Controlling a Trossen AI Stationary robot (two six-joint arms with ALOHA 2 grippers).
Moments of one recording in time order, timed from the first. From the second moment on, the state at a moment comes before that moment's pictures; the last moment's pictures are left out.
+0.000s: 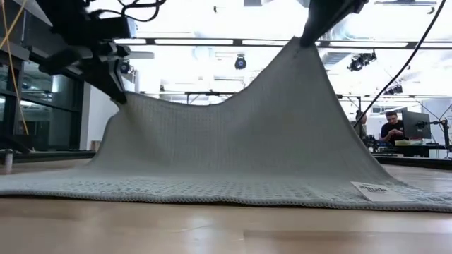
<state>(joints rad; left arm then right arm) -0.17 1.09 0.76 -0.70 -0.50 0.02 0.41 1.67 1.49 -1.17 0.63 0.89</state>
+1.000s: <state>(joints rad) 0.01 1.09 0.76 -0.64 -0.50 0.20 0.13 1.95 1.49 -1.17 0.64 0.78</state>
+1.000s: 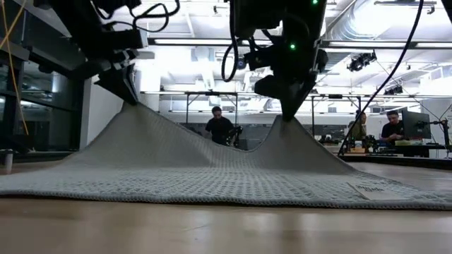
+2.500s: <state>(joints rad) 0.26 1.34 0.76 -0.46 -0.42 0.31 -0.07 1.95 1.27 -0.93 0.56 0.55</state>
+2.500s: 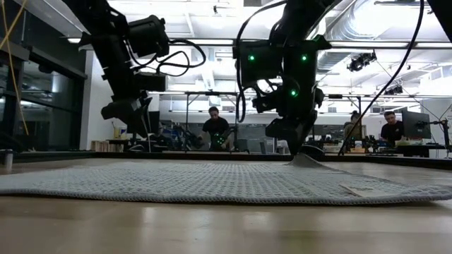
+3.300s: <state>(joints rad) 0.26 1.34 0.76 -0.46 -0.52 0.29 -0.20 1.92 1.27 -0.99 0.72 0.41</state>
